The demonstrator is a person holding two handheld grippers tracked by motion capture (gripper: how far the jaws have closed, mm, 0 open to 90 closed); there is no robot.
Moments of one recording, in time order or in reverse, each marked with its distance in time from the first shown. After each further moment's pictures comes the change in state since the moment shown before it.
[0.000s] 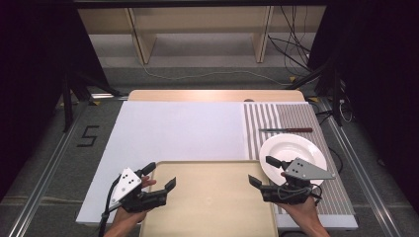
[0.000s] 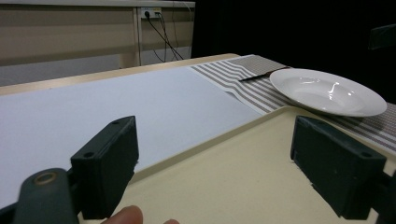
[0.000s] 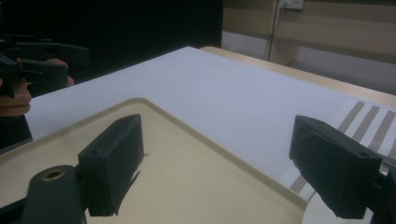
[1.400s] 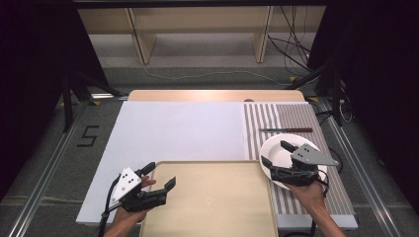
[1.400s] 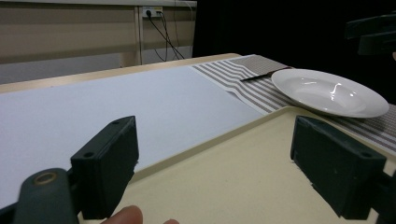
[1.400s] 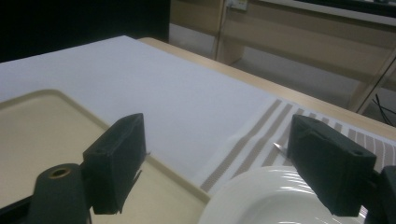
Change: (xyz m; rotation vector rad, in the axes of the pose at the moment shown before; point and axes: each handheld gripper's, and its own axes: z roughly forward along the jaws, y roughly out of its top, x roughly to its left) left arm 0.002 -0.001 0.001 0.001 0.006 -0.013; right arm -0.047 0.002 0.009 0.025 -0.221 -0.070
